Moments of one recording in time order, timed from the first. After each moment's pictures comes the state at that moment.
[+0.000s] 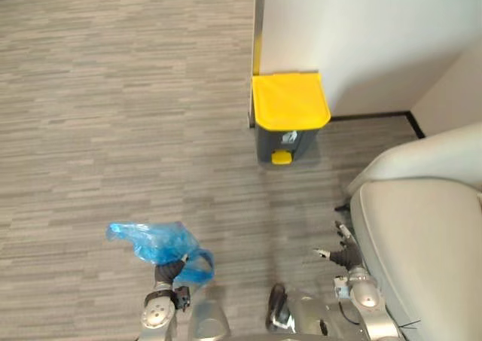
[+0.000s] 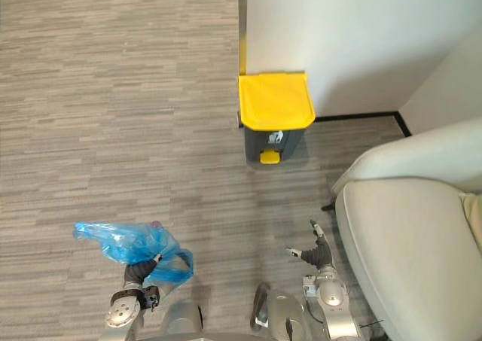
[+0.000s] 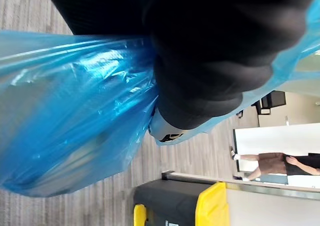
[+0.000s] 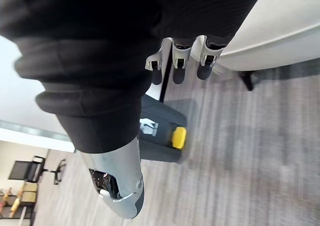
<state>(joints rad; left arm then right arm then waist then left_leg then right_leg) 0.25 0.07 0.06 0.42 -0.04 -0.22 0.12 0.14 -0.12 -0.04 0.39 -0.15 -0.17 -0.13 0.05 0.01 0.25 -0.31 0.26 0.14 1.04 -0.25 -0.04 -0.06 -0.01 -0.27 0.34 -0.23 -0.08</state>
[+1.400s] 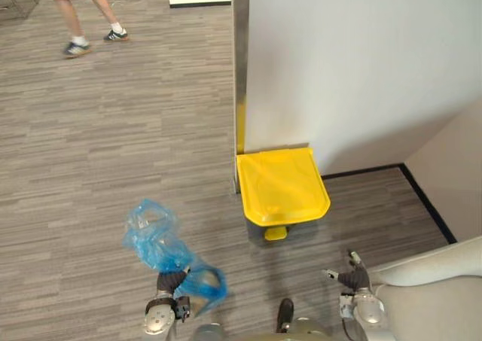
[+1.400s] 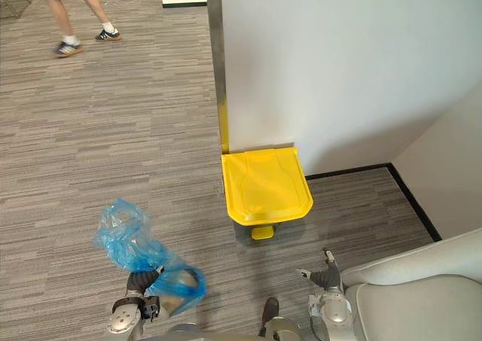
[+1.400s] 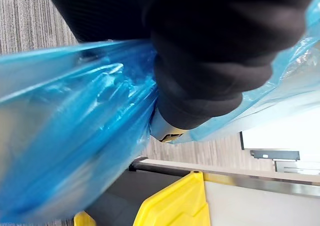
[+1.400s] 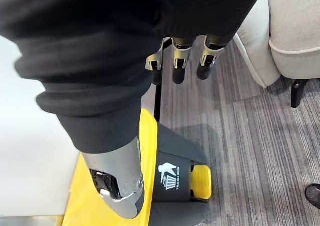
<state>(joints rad) 0.24 0.11 0.05 0.55 -0.03 -0.20 0.11 0.14 -0.10 -0.15 0.63 -0.17 -0.15 -0.17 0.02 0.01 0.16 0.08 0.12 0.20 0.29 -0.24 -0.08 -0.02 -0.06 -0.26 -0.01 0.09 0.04</state>
